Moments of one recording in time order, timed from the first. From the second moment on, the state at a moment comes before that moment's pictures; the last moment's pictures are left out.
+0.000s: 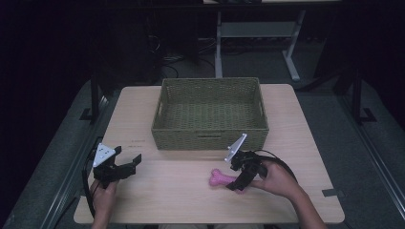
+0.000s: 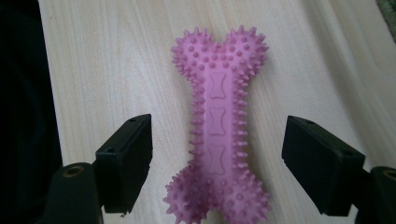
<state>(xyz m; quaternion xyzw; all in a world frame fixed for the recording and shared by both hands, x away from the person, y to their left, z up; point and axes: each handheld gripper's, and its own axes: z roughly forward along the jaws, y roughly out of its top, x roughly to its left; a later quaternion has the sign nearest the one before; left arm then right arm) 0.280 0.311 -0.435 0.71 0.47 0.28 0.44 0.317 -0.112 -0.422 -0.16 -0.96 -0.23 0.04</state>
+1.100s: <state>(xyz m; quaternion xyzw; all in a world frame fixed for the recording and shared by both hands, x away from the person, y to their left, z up) 0.280 0.313 -0.435 0.71 0.47 0.28 0.45 0.319 -0.092 -0.435 -0.13 -0.98 -0.18 0.03</state>
